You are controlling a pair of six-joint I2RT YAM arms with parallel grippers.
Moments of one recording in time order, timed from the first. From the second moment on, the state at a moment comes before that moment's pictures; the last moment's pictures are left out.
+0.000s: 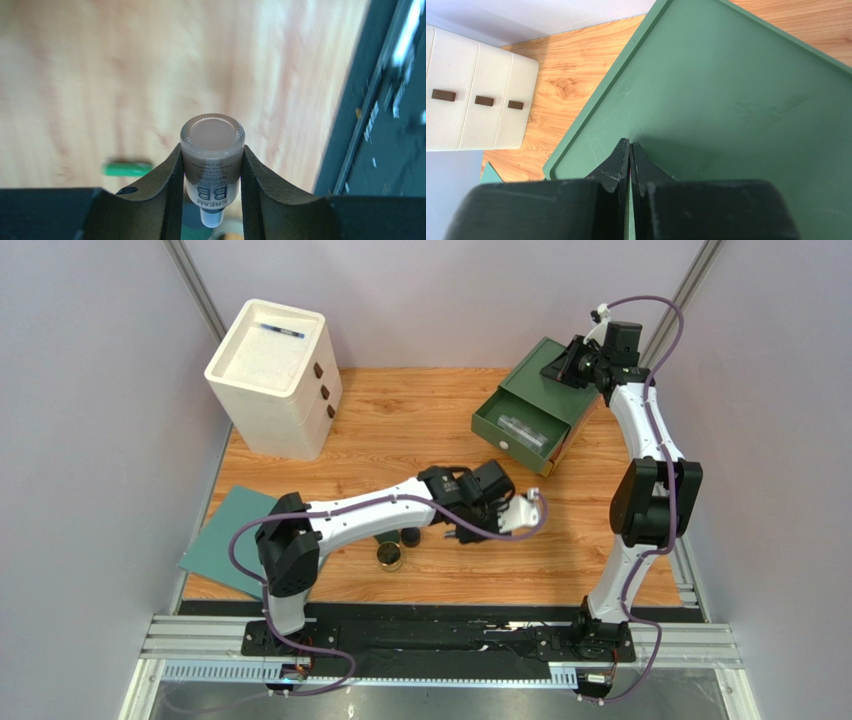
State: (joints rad) left arm -1.13 1.85 1.56 -0.80 0.07 0.41; right arm -0.07 1.96 1.80 -0.40 -0.49 0.38
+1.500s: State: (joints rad) left arm -0.74 2.26 2.04 0.22 0.53 -0.62; right arm -0.08 1.99 1.81 -0.38 -0.59 0.42
